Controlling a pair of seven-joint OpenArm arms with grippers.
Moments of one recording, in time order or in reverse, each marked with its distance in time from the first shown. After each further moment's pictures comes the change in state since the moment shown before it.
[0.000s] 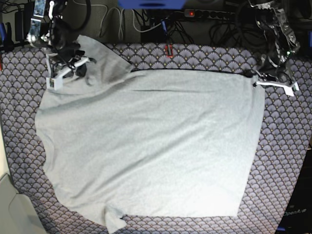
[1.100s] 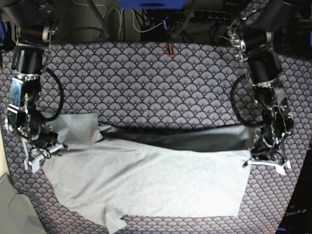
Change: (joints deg) left arm -36.3 -0.5 6.7 -21.6 9.9 0.4 -1.8; right arm 41.7 12.3 -4.0 -28.7 -2.3 -1.5 -2.2
